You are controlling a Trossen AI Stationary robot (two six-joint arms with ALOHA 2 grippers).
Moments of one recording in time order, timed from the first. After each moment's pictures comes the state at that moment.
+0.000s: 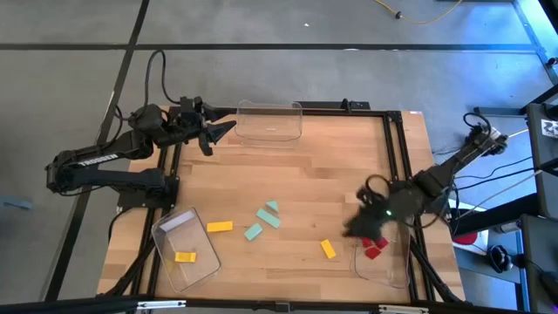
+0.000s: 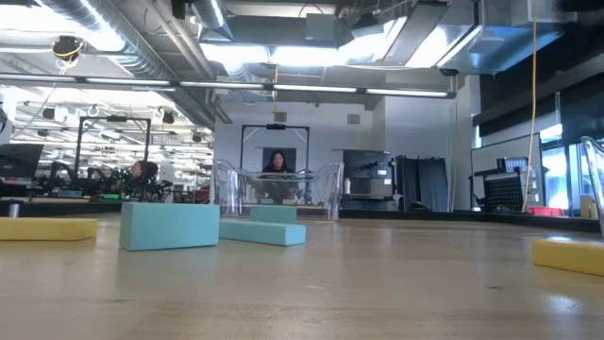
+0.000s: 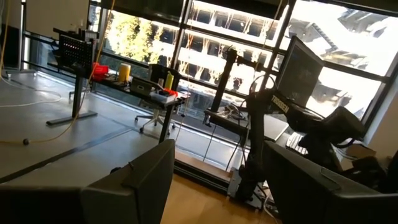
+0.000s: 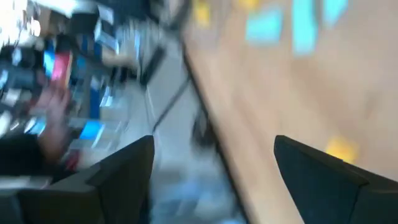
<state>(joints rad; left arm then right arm) 0.32 0.77 0.82 0.14 -0.01 -0.28 0.59 0.96 0.78 -0.29 0.21 1.25</state>
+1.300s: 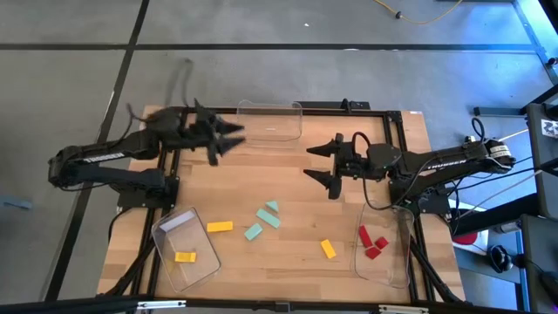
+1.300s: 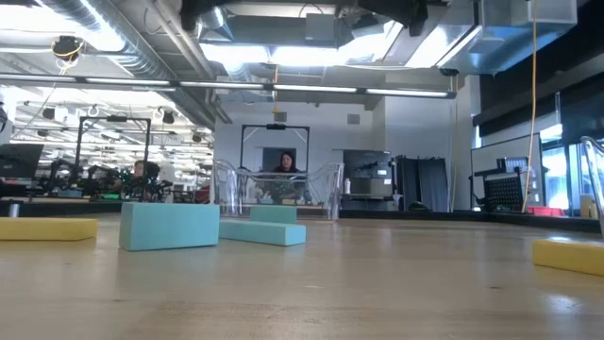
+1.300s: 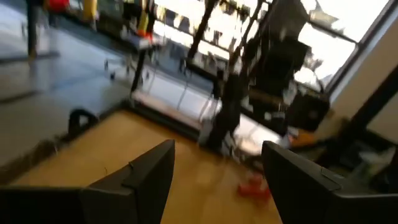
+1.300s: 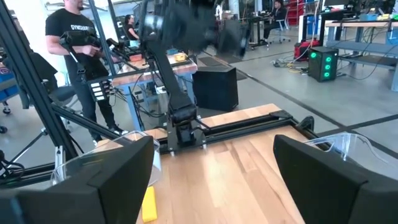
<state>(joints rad) 0.25 0.85 0.82 0.04 0.08 -0.39 0.10 1.12 0.78 0.30 0.24 0.17</state>
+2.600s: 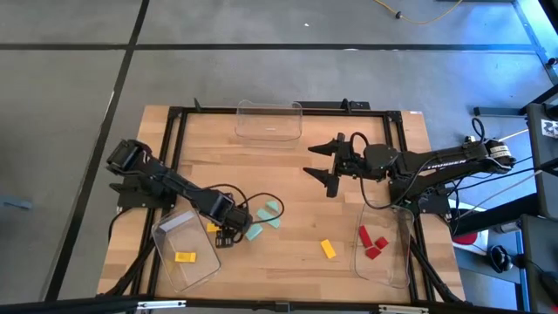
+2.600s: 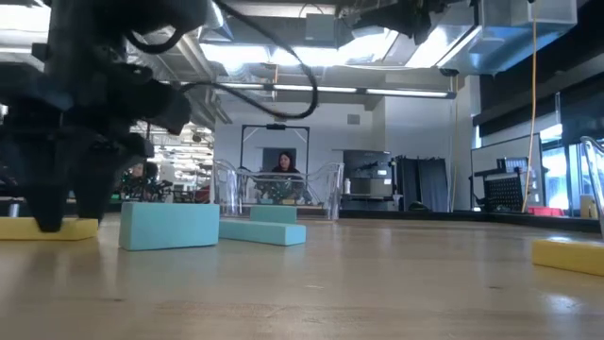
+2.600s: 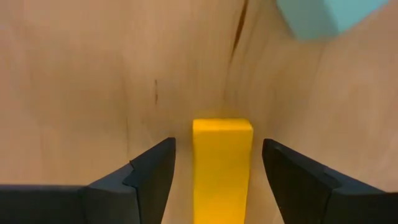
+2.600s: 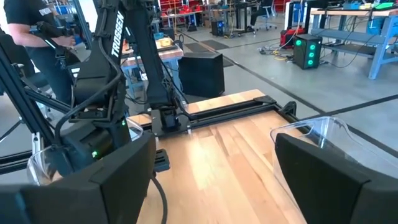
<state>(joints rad) -0.38 1.67 0.91 -0.64 0.03 -0.51 0.09 1.12 0.78 0.23 0.30 0.18</state>
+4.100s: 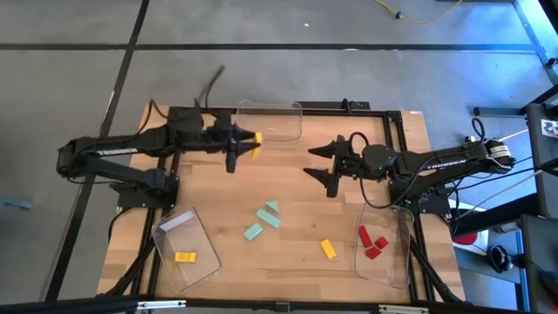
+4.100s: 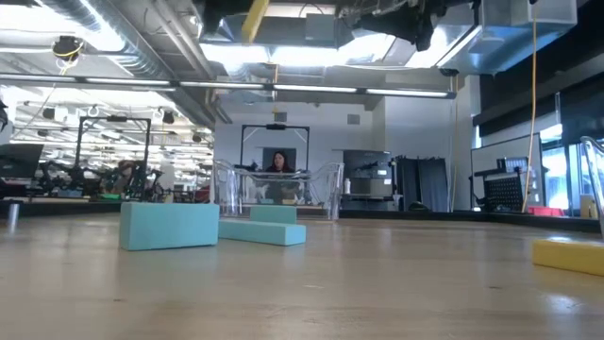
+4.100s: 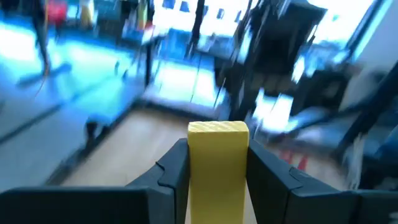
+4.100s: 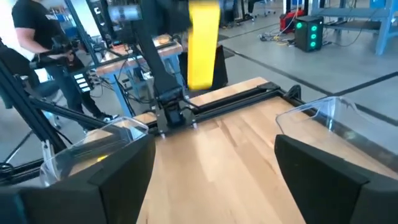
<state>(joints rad) 0.20 1.03 0.94 0.01 0.03 -0.18 0.09 1.12 0.78 0.20 0.29 0.29</state>
